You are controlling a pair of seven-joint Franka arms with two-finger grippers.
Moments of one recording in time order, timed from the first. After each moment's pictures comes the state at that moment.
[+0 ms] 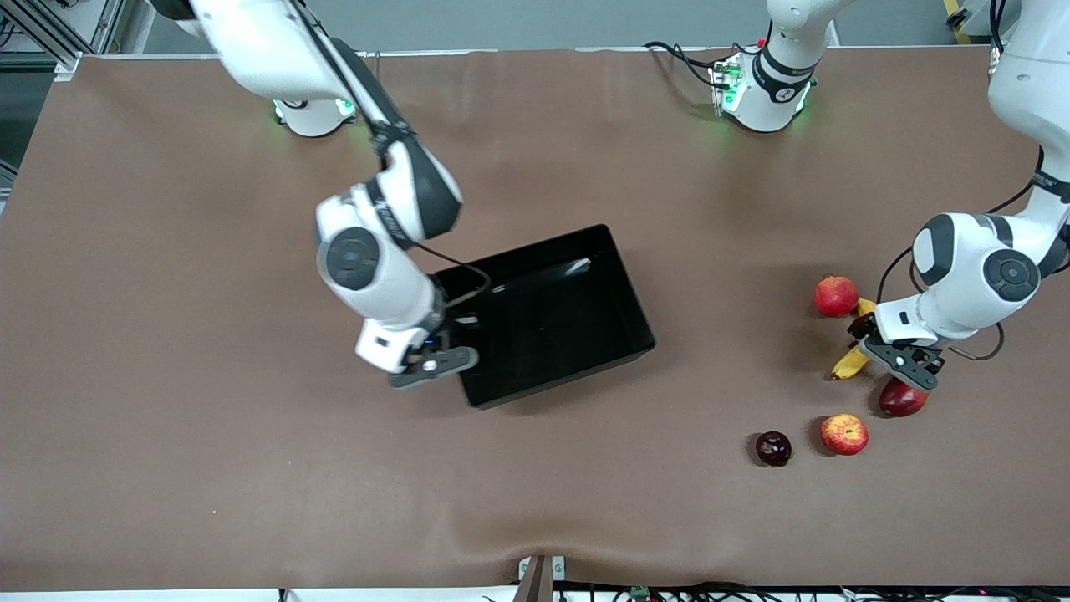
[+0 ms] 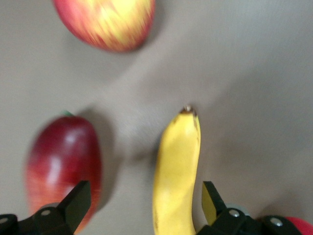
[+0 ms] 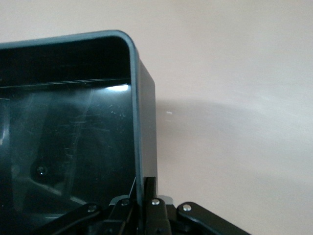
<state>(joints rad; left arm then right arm) 0.58 0.52 -0.44 -1.99 0.39 2.56 0.64 0.55 0.54 -0.10 -1.50 0.22 2.11 0.11</state>
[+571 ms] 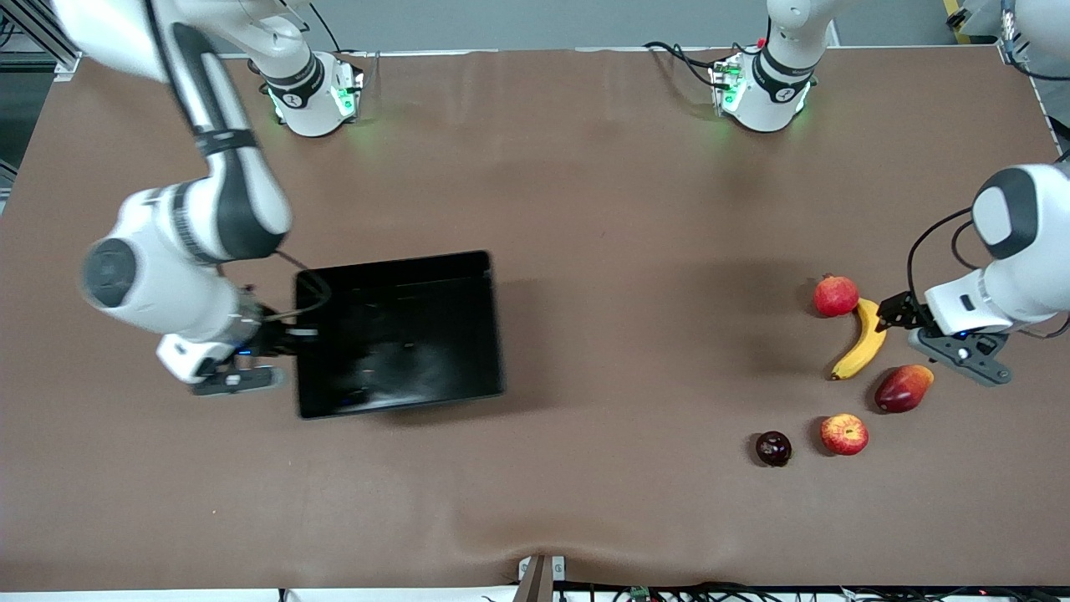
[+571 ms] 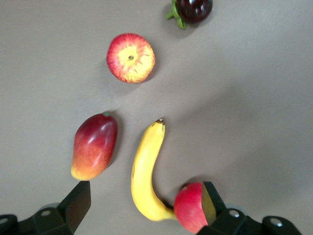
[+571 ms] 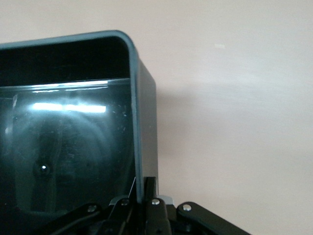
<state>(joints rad) 0.58 0.29 -0.53 -1.86 0.15 2.15 0.51 0.18 0.36 -0.11 -1.75 0.22 2.10 -0.10</state>
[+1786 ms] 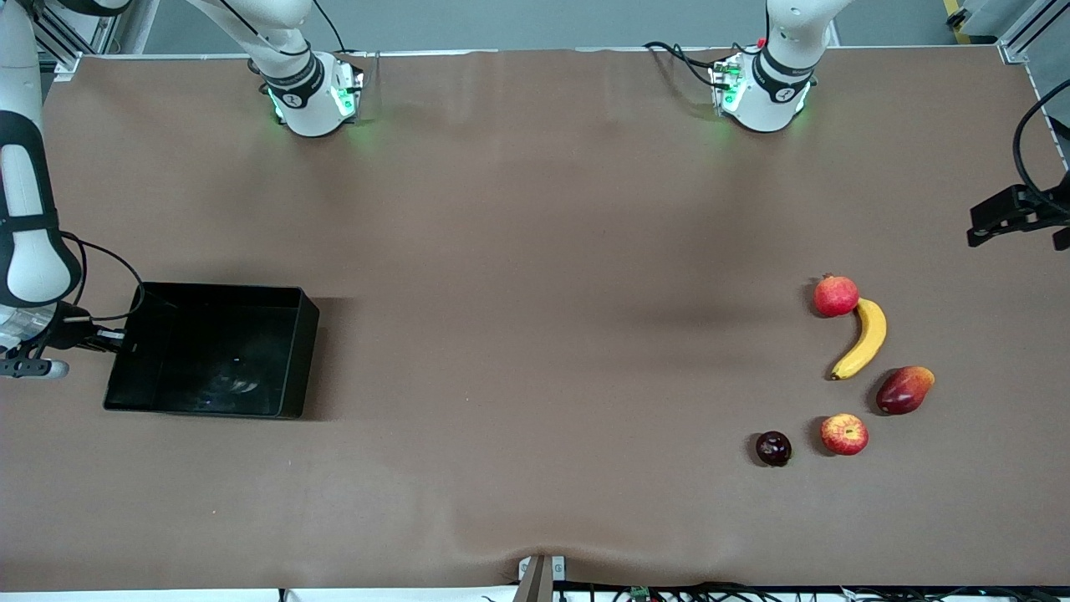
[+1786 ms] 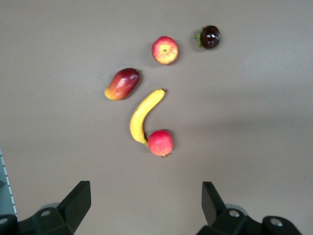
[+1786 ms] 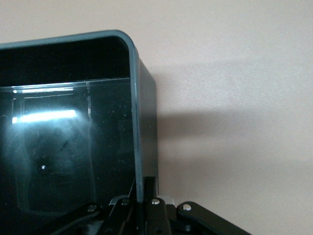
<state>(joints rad) 0.59 0.14 -0.62 -1.37 0.16 1.48 0.07 -0.35 0.54 -0.10 -1.80 0.36 2.30 -0.60</state>
